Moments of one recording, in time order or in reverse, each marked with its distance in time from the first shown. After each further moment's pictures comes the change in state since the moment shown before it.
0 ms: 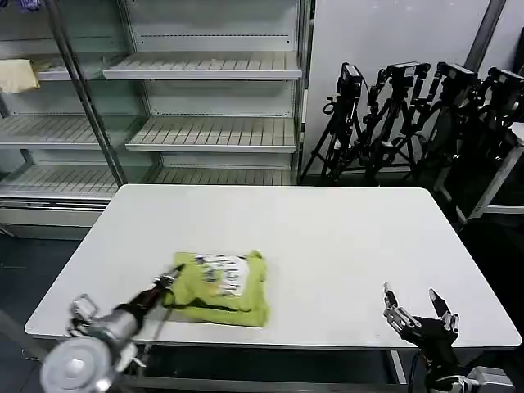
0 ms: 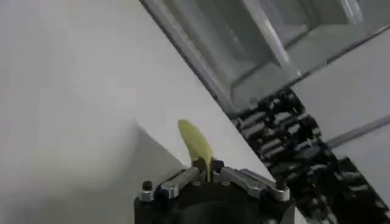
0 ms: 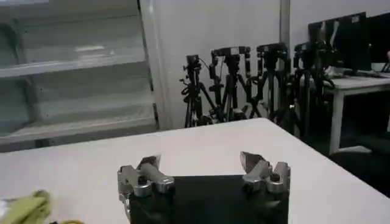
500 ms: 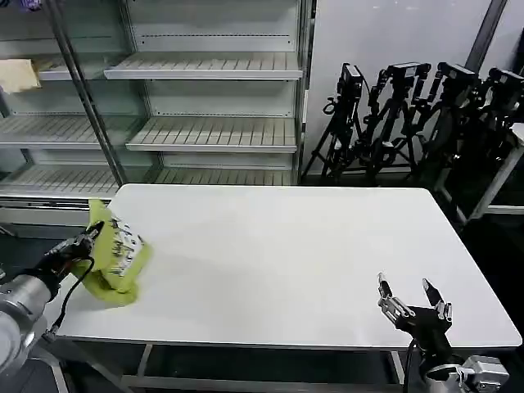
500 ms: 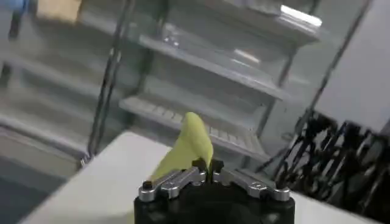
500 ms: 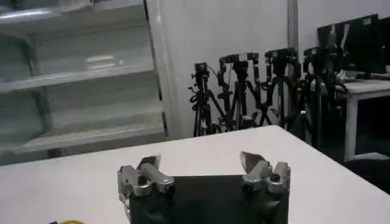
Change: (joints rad) left arm 0.035 0.295 -0.222 -0.089 0.274 0.039 0.083; right arm 0.055 -0.011 -0.016 -0.014 0.019 -0.001 -0.001
